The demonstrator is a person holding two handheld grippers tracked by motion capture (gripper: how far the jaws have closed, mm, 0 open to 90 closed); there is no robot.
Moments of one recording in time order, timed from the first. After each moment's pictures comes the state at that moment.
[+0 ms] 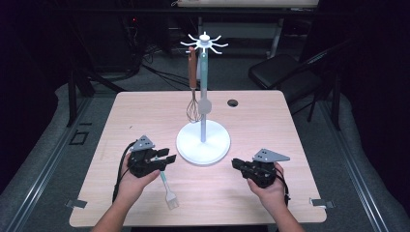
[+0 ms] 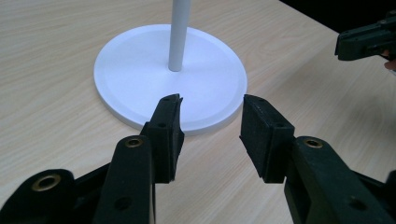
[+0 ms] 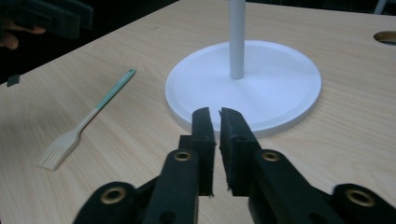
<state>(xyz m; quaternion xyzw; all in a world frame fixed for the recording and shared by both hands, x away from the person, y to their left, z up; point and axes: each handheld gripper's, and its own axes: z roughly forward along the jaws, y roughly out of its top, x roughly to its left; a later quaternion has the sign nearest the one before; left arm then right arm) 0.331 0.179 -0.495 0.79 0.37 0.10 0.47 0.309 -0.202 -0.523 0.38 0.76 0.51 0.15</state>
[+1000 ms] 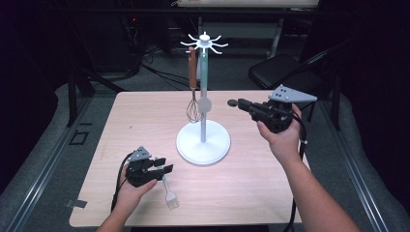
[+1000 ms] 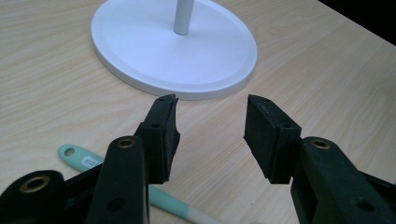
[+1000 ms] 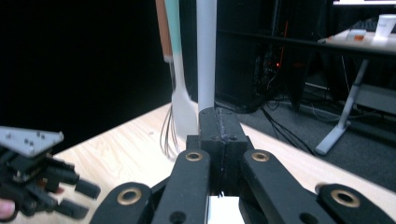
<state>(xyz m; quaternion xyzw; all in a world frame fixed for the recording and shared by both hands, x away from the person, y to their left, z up) 0.326 0.189 -0.531 0.79 0.39 0.09 0.46 0.366 -0.206 -0.353 0.31 0.71 0.59 0.22</state>
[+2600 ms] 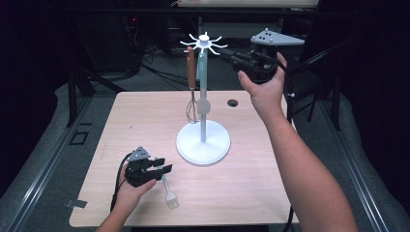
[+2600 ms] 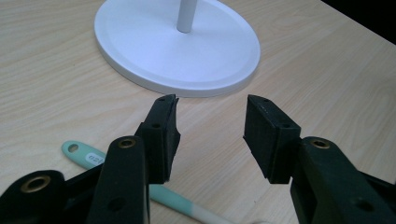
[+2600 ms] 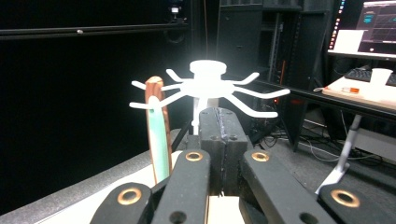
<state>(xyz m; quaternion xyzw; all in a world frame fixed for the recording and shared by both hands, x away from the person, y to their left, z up) 0.326 0.192 -0.533 0.79 0.39 0.08 0.46 0.415 -0.157 -0.259 0.29 0.69 0.62 0.24</state>
